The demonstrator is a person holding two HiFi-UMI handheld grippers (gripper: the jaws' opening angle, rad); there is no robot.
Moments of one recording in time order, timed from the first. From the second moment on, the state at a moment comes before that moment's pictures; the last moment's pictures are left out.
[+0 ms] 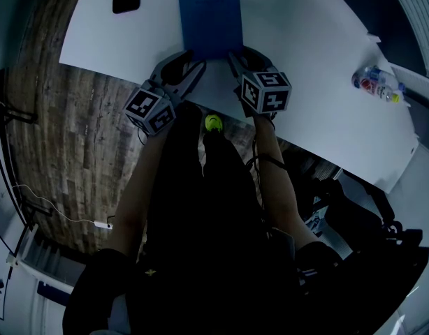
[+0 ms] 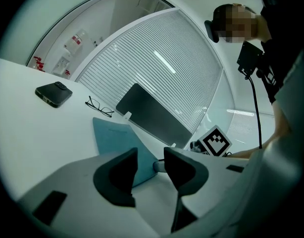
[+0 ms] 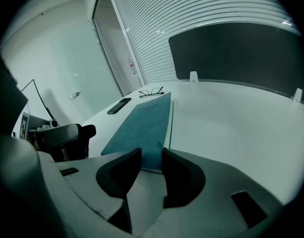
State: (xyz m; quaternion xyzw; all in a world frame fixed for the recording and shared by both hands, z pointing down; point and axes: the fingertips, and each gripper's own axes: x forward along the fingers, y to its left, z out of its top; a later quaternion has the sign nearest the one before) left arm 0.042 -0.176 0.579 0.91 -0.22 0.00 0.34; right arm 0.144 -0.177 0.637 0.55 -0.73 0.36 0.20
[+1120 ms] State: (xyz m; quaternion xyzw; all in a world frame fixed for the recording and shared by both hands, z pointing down) left arm 0.025 -0.178 0.553 0.91 -0.24 -0.01 0.33; right arm 0.136 -0.181 0.597 0.54 -0.75 0.34 0.16
